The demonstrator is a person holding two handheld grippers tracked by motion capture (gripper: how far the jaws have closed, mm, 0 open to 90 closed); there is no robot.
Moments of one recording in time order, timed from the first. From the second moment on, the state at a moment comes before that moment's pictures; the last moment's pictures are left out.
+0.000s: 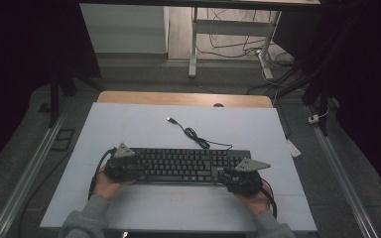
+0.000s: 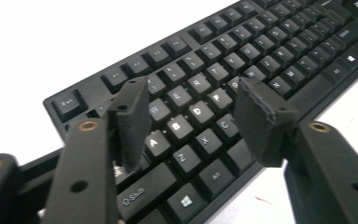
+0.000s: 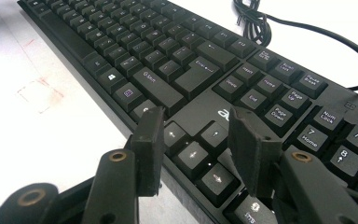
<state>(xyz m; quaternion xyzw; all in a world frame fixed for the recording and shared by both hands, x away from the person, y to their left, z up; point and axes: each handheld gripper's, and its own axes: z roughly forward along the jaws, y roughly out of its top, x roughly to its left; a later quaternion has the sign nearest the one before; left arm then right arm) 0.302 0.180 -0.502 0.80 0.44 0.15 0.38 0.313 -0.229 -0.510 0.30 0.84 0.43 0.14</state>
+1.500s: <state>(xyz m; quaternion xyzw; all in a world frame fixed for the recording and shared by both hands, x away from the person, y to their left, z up) 0.310 0.181 -0.520 0.82 0.45 0.16 0.33 0.314 -0.229 -0.511 0.30 0.84 0.43 0.14</state>
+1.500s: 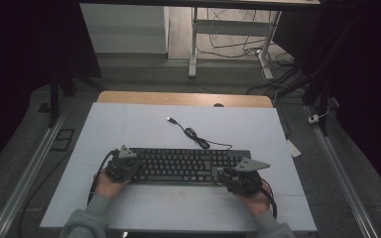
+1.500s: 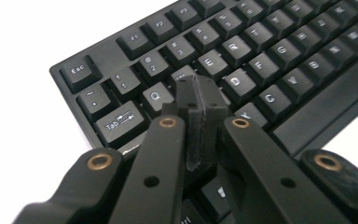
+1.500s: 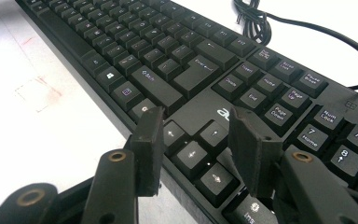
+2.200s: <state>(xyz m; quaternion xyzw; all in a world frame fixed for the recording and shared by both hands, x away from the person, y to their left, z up) 0.290 0.189 -0.502 0.80 0.44 0.14 0.39 0.313 -0.230 -0.510 0.30 0.84 0.43 0.14</state>
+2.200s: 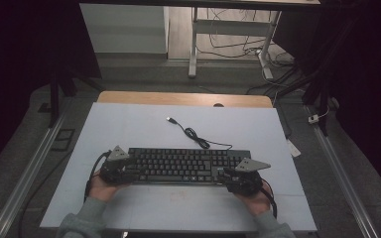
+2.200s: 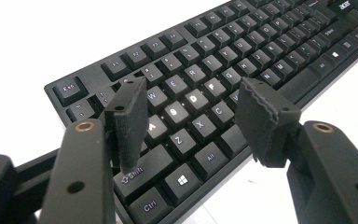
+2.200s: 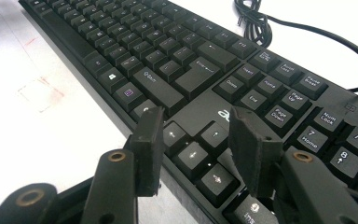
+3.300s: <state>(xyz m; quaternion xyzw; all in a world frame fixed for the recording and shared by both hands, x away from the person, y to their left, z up) 0.289 0.187 -0.505 0.80 0.44 0.14 0.38 0.313 -0.216 -0.509 0.29 0.84 0.44 0.13</state>
